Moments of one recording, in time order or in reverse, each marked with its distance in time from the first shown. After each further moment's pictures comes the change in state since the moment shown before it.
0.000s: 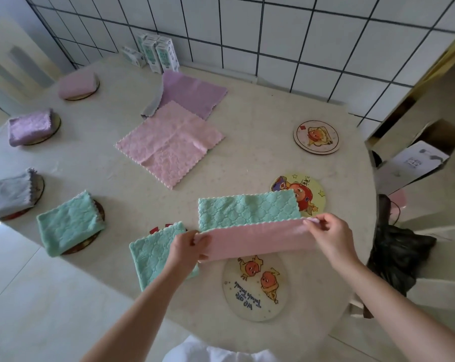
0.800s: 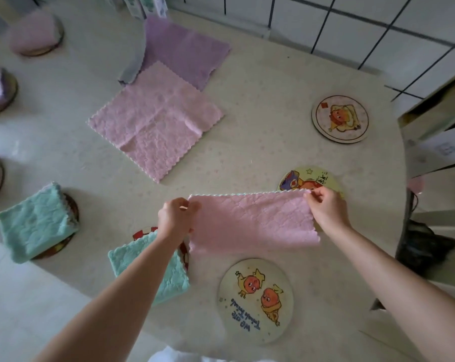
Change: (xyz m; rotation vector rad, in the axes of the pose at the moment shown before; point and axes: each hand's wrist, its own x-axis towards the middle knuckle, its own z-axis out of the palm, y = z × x) left_hand 0.106 0.028 0.002 0.158 0.183 -0.168; right_hand 0.118 0.004 0.059 -0.253 -0.053 0.071
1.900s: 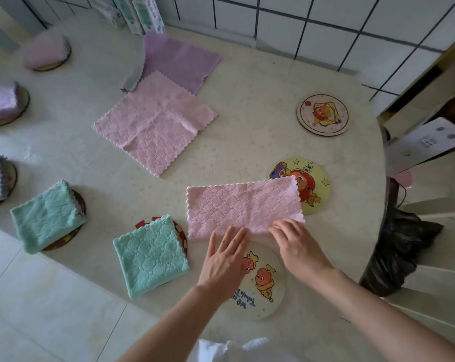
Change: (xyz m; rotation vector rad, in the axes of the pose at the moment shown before) left_hand -0.127 -0.048 0.075 0.778 -0.272 0.795; right_hand -0.121 0.033 0.011 -0.526 -0.152 -0.839
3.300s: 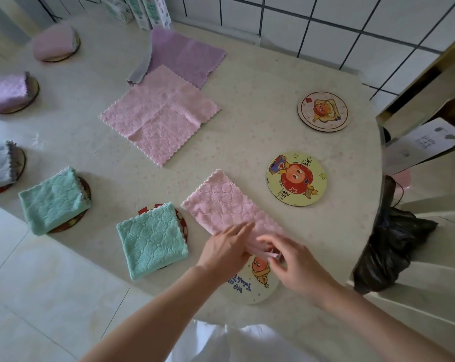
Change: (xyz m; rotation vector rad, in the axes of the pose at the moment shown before) left_hand -0.002 0.016 -0.025 -0.175 0.107 0.049; right_hand -0.044 -0.045 -0.063 0.713 -0.152 0.106
